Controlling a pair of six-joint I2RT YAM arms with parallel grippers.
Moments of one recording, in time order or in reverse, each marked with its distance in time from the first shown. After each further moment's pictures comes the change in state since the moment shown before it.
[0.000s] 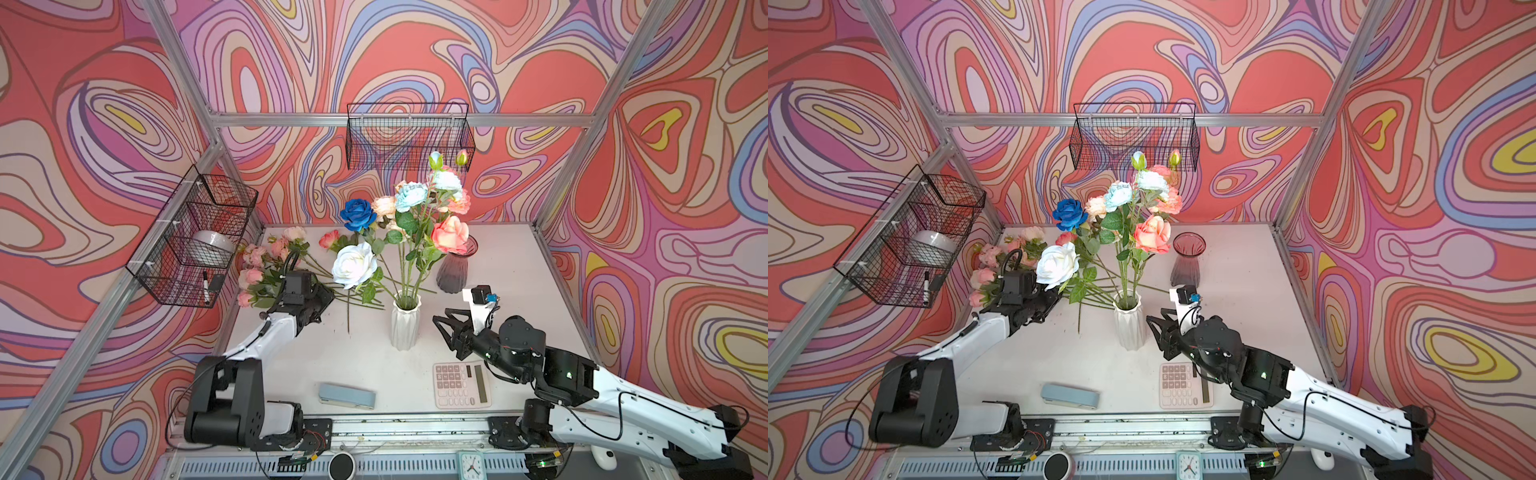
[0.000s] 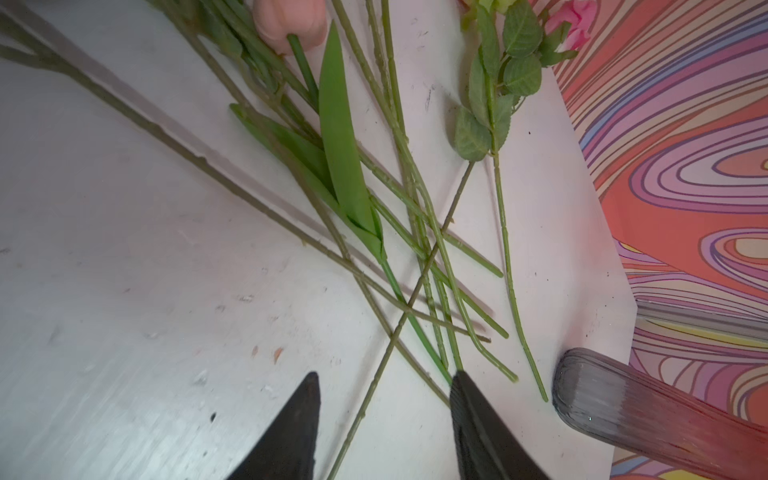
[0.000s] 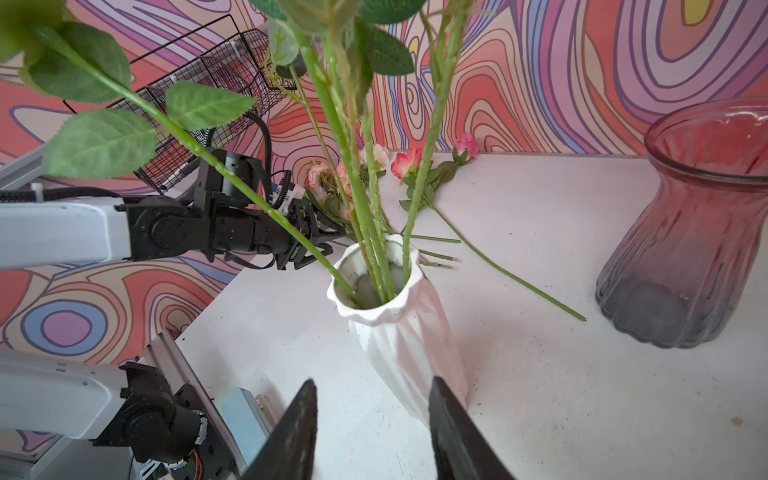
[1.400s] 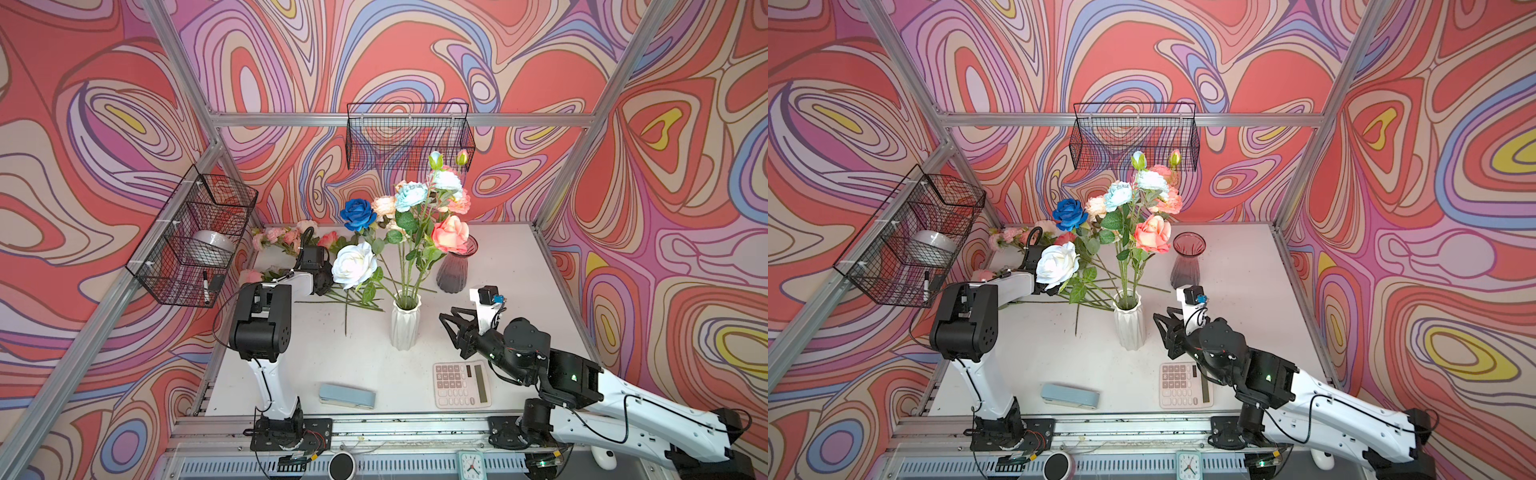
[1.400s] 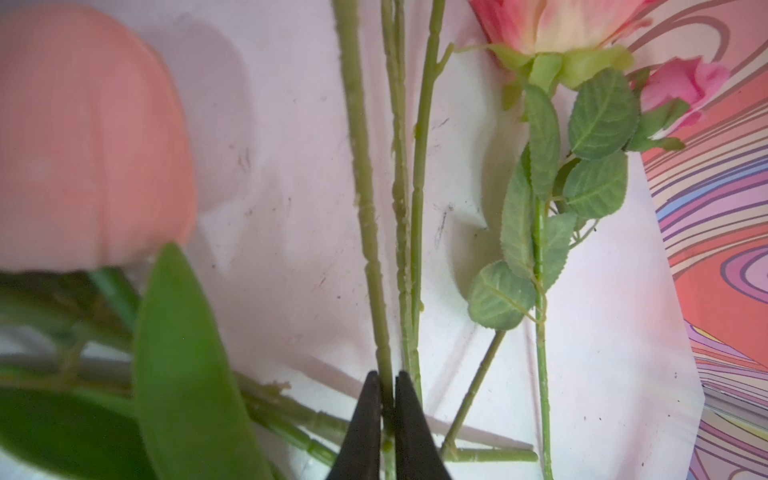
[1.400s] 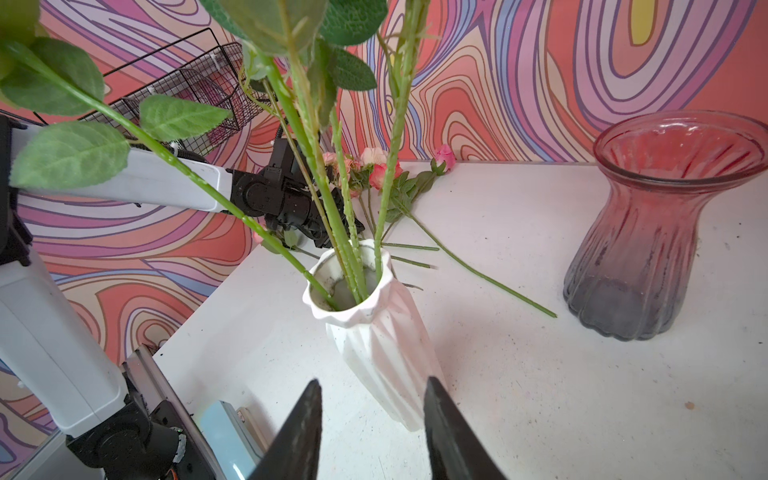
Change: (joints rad) left arm 0.003 0.460 0.389 -0.022 -0.063 -0.007; right arm 0.000 -0.029 -0.010 -0.016 0.062 -0.005
